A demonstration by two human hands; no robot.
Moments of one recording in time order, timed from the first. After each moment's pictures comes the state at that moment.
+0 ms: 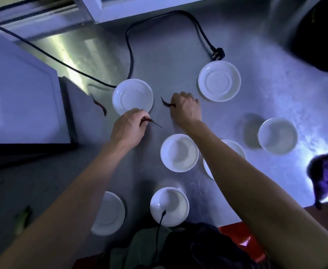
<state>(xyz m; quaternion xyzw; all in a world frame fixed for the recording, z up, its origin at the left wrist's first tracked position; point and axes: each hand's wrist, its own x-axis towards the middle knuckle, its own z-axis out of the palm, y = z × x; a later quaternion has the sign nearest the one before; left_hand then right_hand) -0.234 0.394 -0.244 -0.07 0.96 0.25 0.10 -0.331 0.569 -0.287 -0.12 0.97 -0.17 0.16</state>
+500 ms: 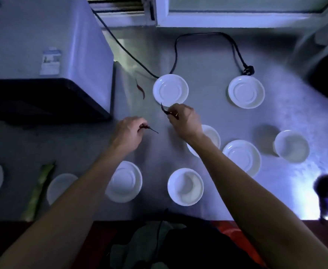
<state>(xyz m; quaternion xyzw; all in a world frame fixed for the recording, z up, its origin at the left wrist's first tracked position) -0.098 0.335 -0.218 -0.14 0.96 0.25 0.02 -0.220 0.515 -0.231 -0.22 0.90 -0.35 0.14</state>
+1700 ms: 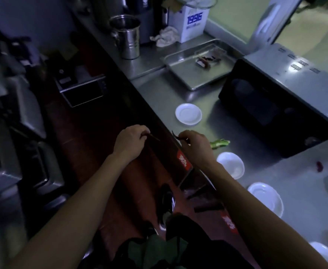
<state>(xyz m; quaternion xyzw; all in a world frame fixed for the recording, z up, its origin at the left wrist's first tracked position) 0.514 0.198 -0.138 -0.57 0.77 0.21 -0.21 0.274 0.245 -0.143 -0.67 0.68 -0.25 0.17</state>
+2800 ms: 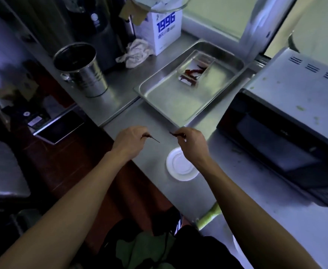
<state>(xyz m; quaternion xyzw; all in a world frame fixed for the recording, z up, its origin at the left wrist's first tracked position) 0.402 -0.131 -0.143 -0.49 0.85 0.18 -0.06 0.189 -0.044 -0.166 -0.57 0.74 -0.30 0.20</state>
